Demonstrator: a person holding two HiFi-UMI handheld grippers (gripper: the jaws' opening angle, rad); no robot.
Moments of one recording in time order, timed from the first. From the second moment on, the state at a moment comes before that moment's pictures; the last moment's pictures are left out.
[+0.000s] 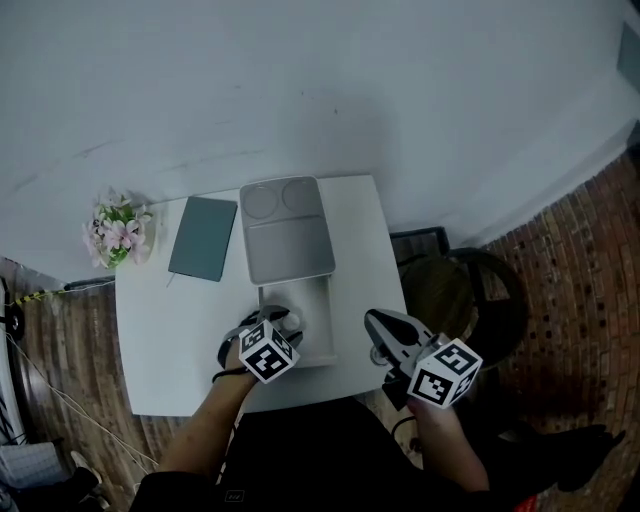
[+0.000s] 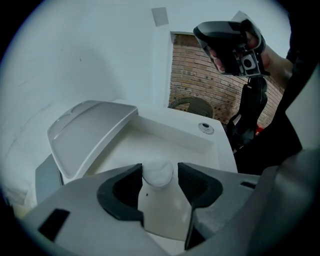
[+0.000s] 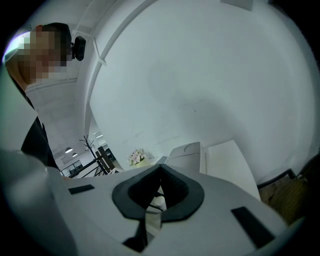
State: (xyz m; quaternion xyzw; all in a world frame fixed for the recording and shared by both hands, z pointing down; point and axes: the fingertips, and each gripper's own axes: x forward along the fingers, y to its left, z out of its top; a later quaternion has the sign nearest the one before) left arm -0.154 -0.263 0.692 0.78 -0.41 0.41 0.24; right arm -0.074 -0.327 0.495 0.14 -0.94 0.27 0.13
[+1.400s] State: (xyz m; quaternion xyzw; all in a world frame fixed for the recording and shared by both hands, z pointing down) left arm -0.142 -0.289 0.544 0.81 -0.48 0.28 0.20; right arm -0.015 -0.314 0.398 0.15 -0.97 0.17 0.03
